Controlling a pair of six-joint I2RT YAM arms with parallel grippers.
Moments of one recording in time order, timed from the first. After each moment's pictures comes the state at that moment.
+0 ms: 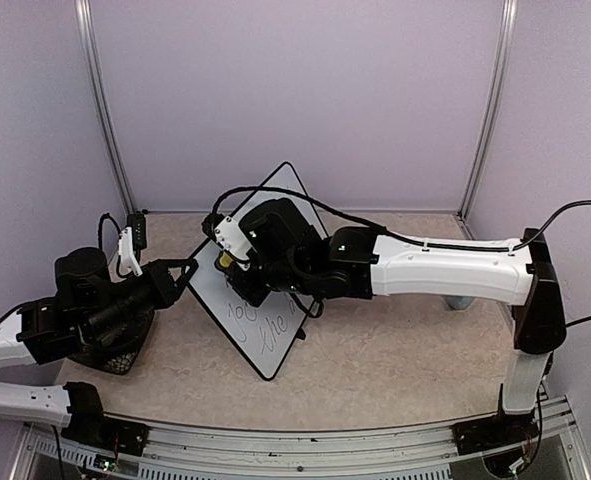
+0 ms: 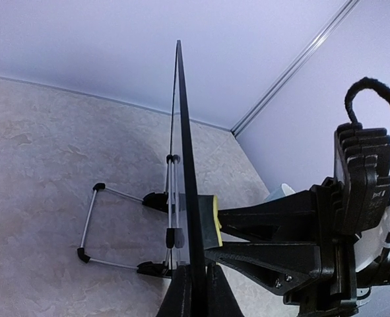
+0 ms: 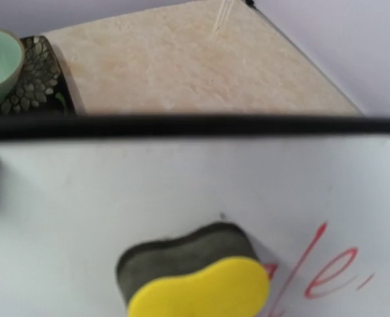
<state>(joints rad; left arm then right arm) -0.99 0.73 0.61 -0.05 -0.36 -0.70 1.23 1.93 1.75 -0.34 0.33 -0.08</state>
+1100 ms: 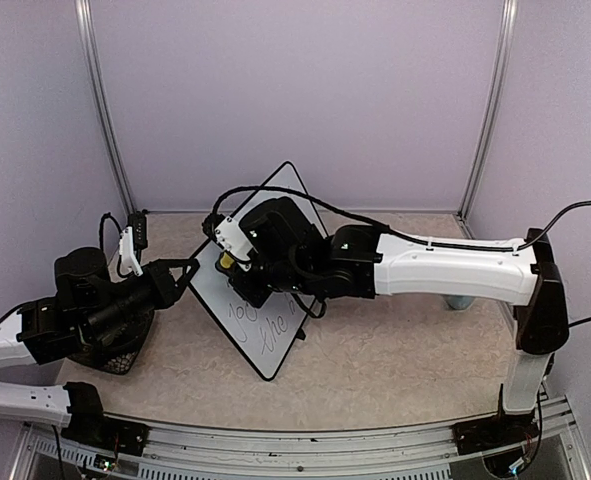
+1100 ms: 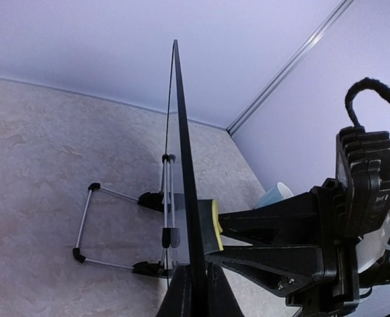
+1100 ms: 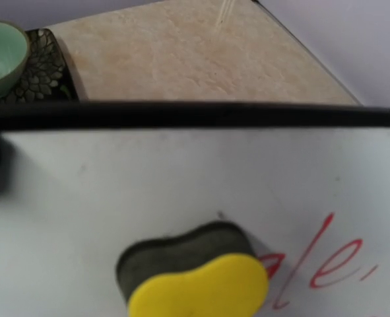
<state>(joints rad) -0.99 0.74 0.61 -0.04 -0.35 -0.70 1.24 1.92 1.75 -0.37 0.34 -0.07</state>
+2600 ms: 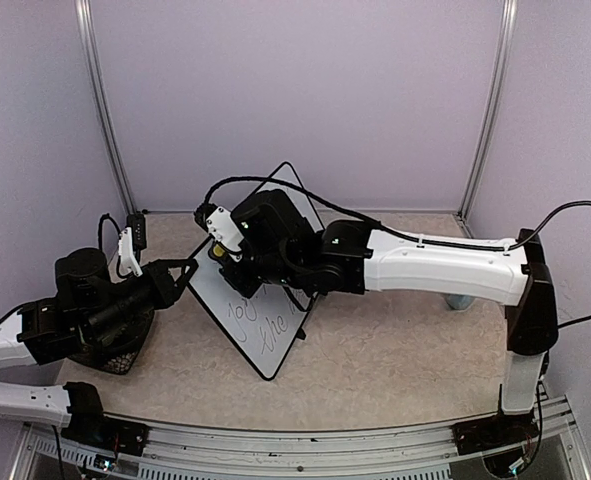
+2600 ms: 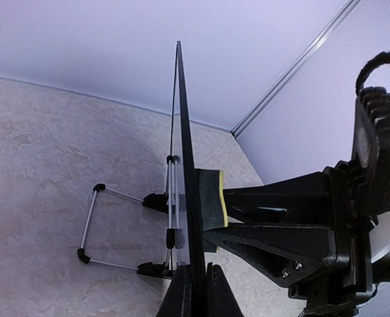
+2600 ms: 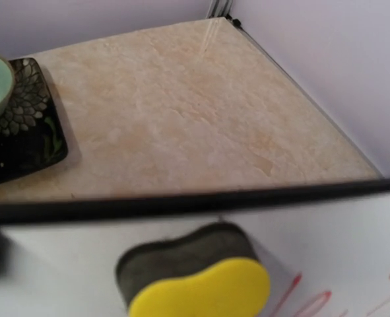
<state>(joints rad) -0.99 0.73 0.61 -0.04 -0.37 -0.70 1.23 1.98 1.85 -0.36 0.38 -0.11</state>
